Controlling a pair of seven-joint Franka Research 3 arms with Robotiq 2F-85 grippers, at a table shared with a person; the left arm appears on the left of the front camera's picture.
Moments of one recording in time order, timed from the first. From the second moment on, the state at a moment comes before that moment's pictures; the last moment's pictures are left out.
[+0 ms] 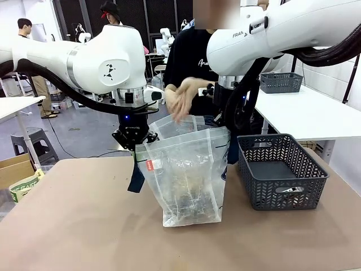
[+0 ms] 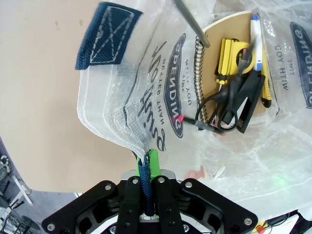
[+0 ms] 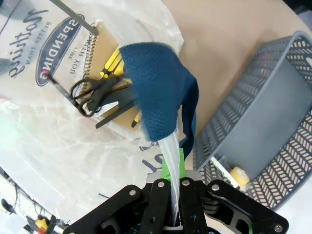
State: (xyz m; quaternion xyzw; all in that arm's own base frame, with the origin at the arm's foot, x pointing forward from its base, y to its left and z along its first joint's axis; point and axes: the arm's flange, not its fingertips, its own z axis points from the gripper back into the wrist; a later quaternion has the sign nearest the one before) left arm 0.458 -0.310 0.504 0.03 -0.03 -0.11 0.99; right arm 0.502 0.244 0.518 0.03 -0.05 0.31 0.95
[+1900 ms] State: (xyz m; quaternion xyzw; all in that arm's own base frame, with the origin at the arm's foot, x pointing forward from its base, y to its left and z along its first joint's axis) left arm 0.458 -0.310 0.504 0.03 -0.03 -0.11 0.99; right arm 0.502 0.244 0.518 0.03 -0.05 0.31 0.95
